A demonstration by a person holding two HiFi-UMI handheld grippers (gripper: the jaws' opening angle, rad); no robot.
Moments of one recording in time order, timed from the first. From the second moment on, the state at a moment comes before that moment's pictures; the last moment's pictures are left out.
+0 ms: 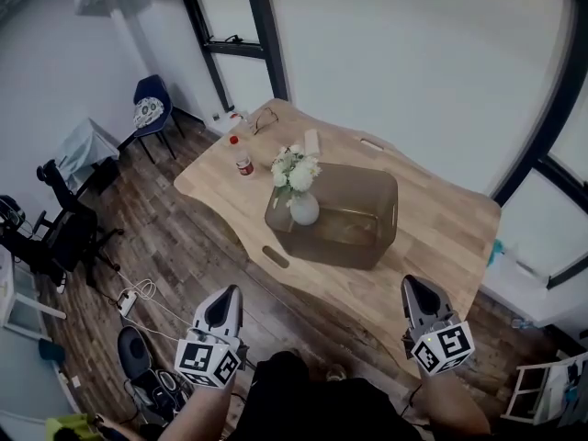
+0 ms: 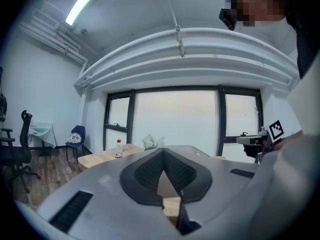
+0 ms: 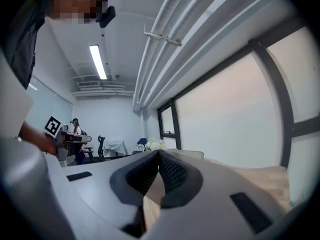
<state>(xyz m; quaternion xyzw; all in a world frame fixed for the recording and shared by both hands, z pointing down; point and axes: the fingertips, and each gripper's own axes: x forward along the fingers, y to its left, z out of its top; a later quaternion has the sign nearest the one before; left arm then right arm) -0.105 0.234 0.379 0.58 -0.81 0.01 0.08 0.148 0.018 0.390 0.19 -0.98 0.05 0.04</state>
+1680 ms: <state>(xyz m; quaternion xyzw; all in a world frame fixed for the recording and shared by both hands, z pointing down) -0.333 -0.030 0.407 0.73 -0.68 0.03 0.03 -0.147 -0.140 0.398 0.13 -0.99 0.00 0.07</state>
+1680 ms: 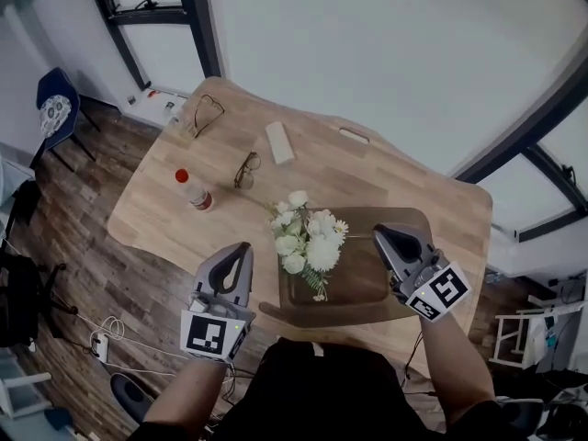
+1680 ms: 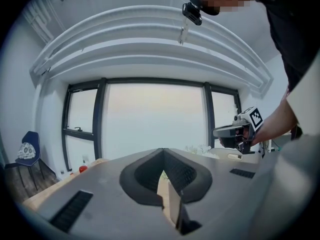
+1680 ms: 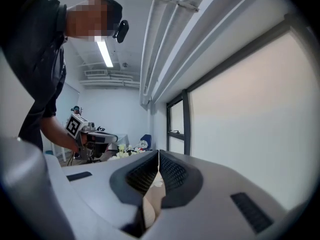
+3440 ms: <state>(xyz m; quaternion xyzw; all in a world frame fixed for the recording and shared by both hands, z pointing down) -0.377 0.016 0.434 0.63 -0.77 0.03 0.06 -0.251 -0.094 0.559 -0.05 -0.98 0.05 0.21</state>
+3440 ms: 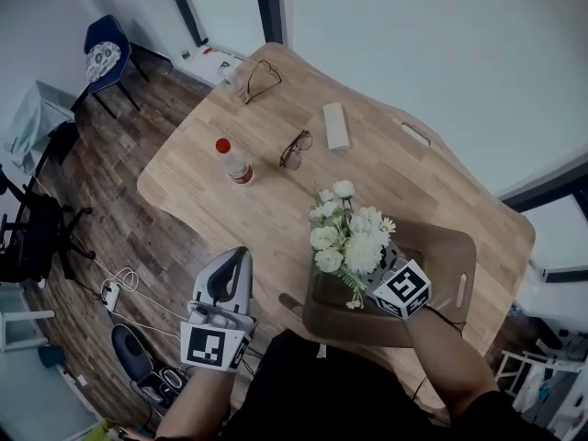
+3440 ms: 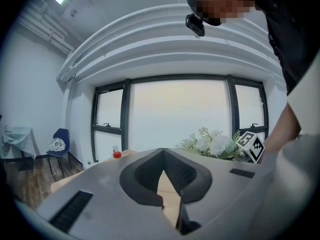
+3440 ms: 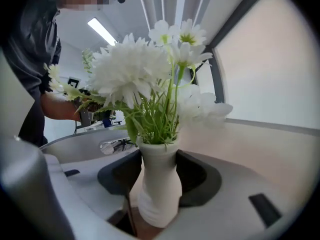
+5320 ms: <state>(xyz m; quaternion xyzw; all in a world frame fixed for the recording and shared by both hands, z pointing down) -0.211 -0.108 0.344 0.78 -0.62 0.00 -0.02 -0.063 -0.165 0.331 0.20 -0.98 -0.01 0.06</state>
